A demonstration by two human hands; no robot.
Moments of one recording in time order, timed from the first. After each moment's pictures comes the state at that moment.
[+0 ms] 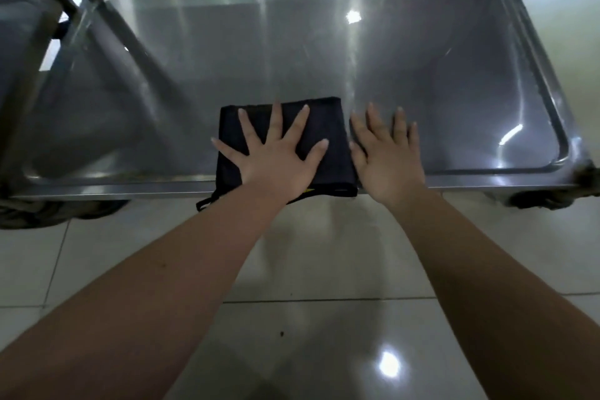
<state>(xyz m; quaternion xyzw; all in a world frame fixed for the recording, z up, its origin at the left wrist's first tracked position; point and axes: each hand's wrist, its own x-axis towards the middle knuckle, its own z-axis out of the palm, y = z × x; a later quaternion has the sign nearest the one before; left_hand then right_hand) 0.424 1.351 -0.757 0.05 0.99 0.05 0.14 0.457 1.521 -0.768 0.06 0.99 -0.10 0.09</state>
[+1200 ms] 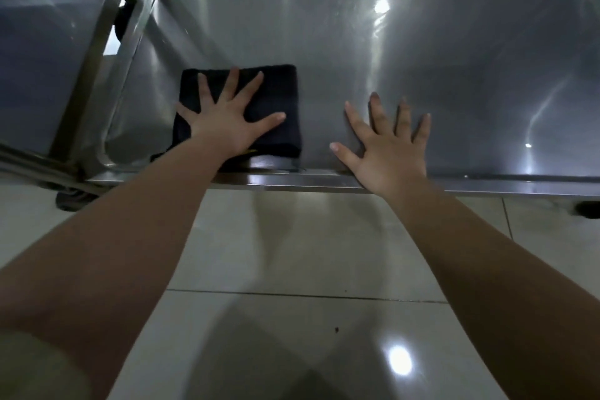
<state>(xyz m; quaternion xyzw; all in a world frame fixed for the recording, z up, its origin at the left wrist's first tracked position) 0.339 1.170 -0.754 0.02 0.99 0.05 0.14 0.424 1.418 -0.774 0.04 0.99 -0.03 0.10</state>
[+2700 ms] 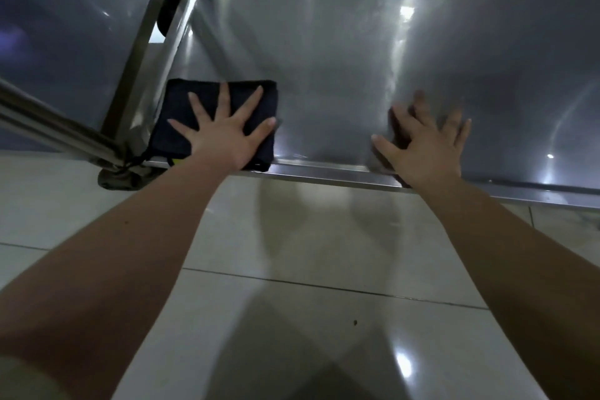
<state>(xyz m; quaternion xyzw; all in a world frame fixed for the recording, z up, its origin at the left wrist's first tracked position) 0.375 1.116 -0.749 -0.05 0.99 0.04 0.14 0.423 1.416 -0.764 0.10 0.98 -0.13 0.06</state>
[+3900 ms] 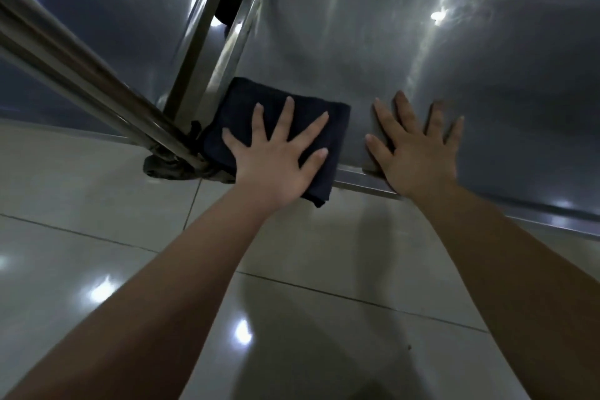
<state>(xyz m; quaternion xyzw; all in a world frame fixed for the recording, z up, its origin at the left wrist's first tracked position) 0.415 1.070 -0.754 0.04 0.99 0.02 0.12 0.390 1.286 -0.774 -0.01 0.99 -0.01 0.10</state>
